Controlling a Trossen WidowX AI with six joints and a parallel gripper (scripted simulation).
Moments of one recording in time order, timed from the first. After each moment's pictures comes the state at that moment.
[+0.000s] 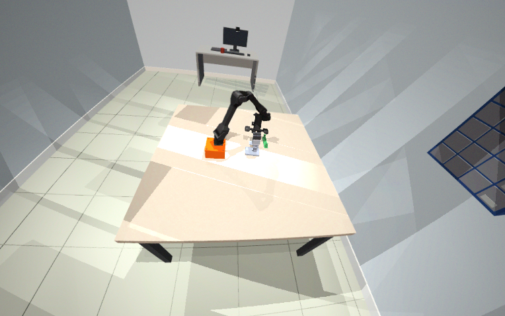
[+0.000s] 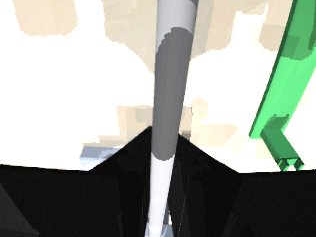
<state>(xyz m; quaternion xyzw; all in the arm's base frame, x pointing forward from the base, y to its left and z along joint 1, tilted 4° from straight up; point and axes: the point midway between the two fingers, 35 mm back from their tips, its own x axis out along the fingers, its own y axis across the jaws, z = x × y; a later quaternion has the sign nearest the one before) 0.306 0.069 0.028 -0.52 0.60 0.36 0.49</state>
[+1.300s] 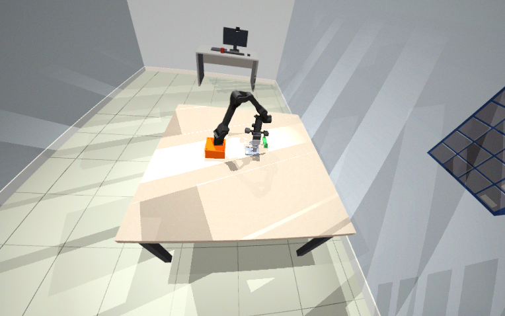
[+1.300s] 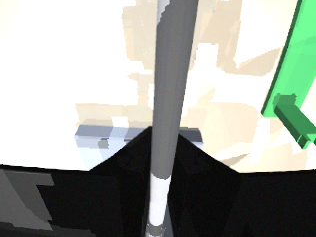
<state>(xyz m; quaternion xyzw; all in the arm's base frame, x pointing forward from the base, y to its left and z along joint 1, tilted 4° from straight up) 0.301 0.043 0.029 -0.51 0.60 0.37 0.49</state>
